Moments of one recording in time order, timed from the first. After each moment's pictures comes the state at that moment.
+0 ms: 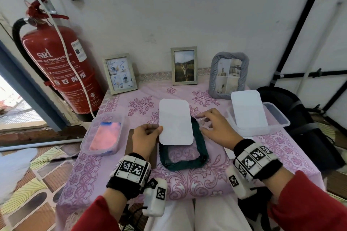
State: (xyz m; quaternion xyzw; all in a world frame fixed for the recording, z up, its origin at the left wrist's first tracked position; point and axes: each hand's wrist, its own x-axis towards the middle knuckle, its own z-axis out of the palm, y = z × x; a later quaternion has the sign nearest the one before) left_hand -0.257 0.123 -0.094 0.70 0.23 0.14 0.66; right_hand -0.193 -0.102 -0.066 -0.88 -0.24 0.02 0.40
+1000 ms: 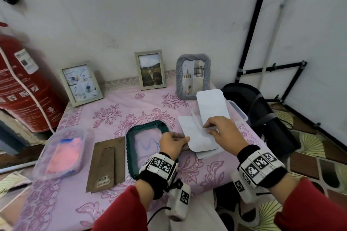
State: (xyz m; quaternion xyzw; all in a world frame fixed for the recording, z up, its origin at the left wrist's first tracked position) left_hand -0.223 -0.028 -0.096 0.66 0.17 -0.05 0.73; right_hand -0.202 -0.202 -0.068 -0.94 -0.16 -0.04 0.29
